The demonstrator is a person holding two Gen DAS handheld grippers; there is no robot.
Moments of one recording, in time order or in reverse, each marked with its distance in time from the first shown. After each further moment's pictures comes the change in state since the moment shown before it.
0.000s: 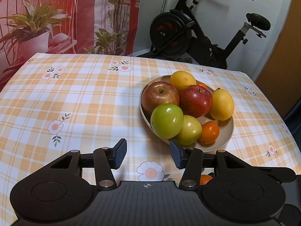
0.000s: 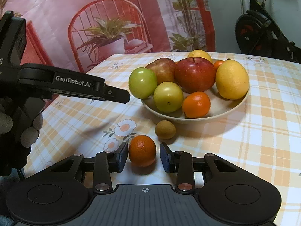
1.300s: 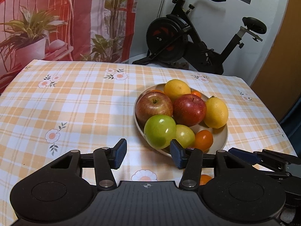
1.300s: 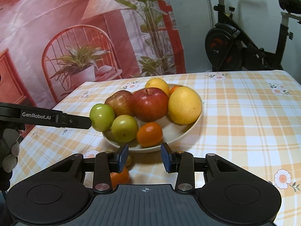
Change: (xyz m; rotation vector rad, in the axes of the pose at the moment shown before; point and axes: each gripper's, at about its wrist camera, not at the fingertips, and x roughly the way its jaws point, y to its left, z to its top) left arm -0.003 -0.004 0.008 0.009 -0.028 -0.016; right arm -0.026 -0.036 0.014 0.090 -0.148 -0.147
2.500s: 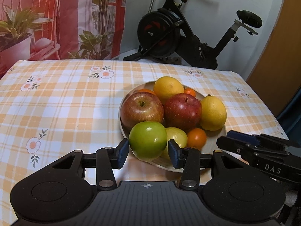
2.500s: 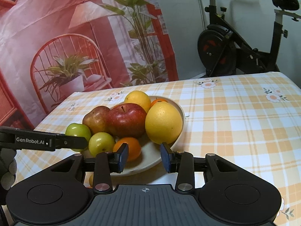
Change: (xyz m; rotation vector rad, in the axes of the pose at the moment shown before) left arm 0.028 -0.010 0.012 0.027 0.028 -0.047; right arm 0.019 -0.035 0.021 0.045 -0.037 -0.026
